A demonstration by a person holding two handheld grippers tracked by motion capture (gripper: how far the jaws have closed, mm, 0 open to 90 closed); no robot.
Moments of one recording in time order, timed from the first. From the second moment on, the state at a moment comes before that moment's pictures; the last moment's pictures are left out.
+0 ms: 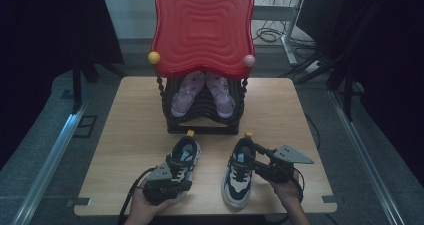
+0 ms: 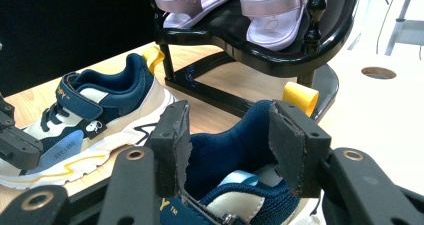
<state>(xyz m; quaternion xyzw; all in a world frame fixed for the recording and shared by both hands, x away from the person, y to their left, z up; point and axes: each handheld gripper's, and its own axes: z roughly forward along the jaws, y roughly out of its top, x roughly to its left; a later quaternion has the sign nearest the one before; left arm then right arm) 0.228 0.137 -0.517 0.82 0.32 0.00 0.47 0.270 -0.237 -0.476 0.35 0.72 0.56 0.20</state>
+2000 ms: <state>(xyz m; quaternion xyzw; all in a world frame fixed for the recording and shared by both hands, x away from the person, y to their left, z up) 0.214 0.156 -0.511 0.85 0.36 0.04 0.38 0.272 -0.239 -0.478 0.36 0.72 0.56 0.20</state>
